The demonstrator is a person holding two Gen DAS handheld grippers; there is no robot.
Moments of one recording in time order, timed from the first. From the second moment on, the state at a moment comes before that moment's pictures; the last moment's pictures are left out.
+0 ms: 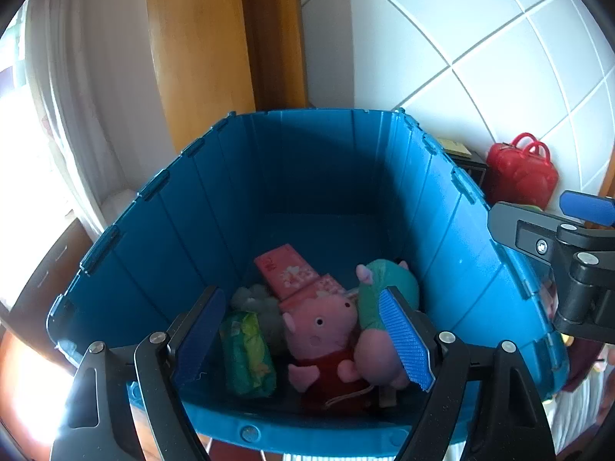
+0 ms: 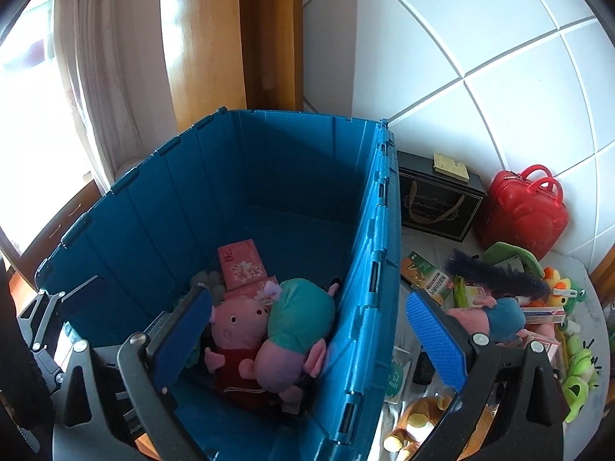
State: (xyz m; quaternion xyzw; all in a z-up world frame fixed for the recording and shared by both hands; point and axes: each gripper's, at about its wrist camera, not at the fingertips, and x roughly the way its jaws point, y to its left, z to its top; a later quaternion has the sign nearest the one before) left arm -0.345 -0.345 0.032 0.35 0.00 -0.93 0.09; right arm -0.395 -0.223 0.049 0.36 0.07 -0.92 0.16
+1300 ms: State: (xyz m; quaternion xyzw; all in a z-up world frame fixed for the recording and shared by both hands) left arm -0.219 0.118 -0.059 0.39 -0.08 -0.91 -0.07; right arm -0.212 0.333 -0.058 0.41 -0.02 -0.91 -0.02
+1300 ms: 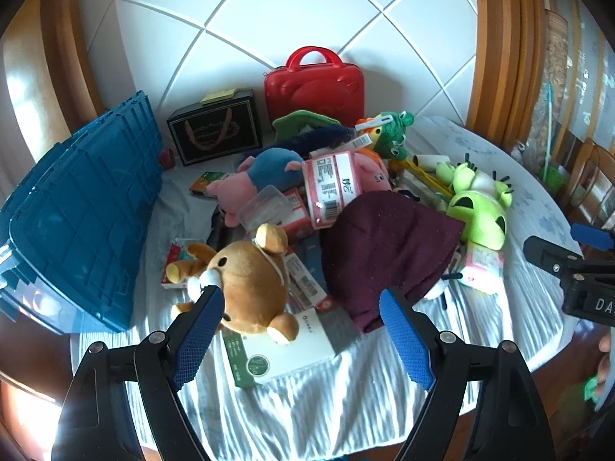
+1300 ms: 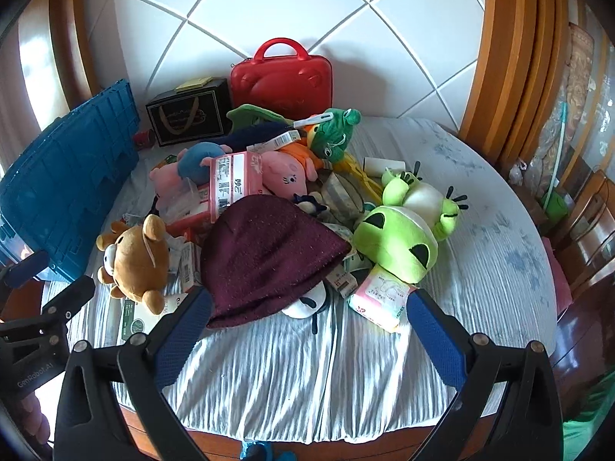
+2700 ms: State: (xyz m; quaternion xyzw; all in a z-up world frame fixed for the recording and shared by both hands) left arm -0.301 0.016 -0.141 0.45 0.03 -0.88 0.15; right arm -0.332 0.343 -0.161 0.47 -0.05 -0.88 0.10
